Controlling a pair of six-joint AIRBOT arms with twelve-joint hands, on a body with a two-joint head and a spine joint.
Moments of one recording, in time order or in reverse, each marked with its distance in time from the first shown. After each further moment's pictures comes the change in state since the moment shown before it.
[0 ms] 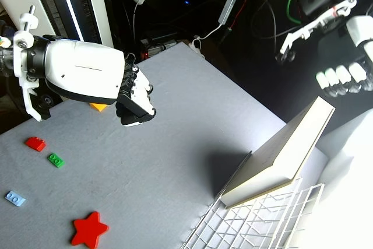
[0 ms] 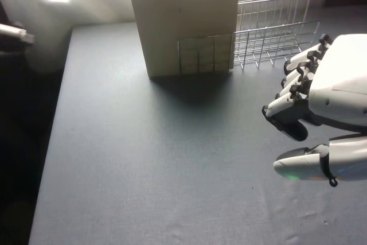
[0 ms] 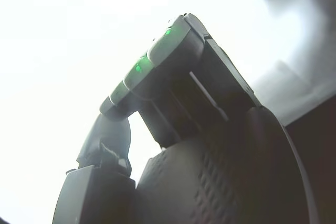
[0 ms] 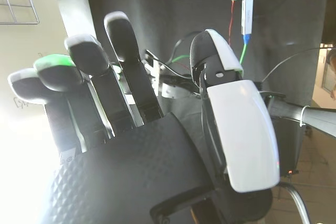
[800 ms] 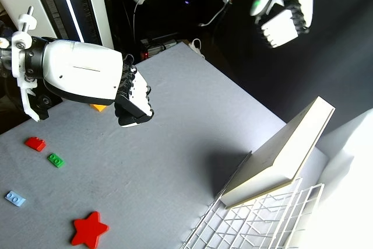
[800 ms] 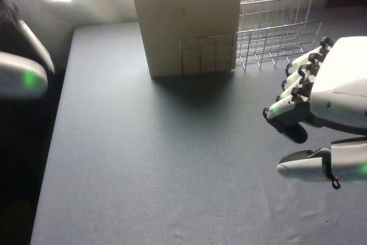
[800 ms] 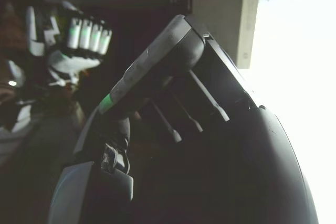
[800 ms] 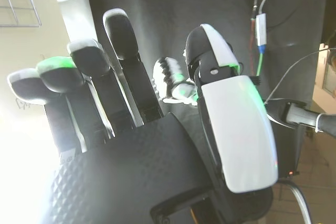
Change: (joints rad) left arm 0.012 0.297 -0.240 1.583 -0.688 -0.310; right arm -0.007 0.004 -0.003 0.000 0.001 0.000
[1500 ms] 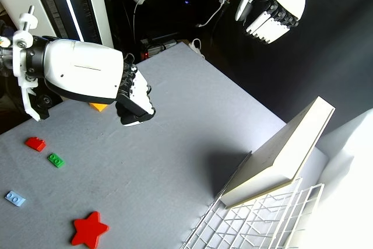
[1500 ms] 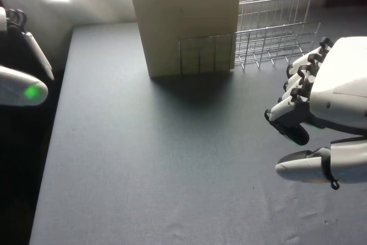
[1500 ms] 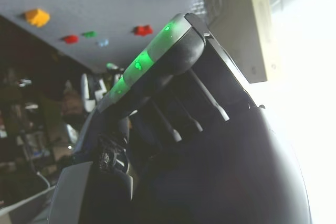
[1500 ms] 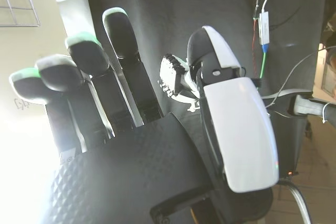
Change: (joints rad) left arm -0.259 0.039 -0.078 0.468 0.035 -0.276; right arm 0.000 0.000 -0.001 0.000 0.001 -0.003
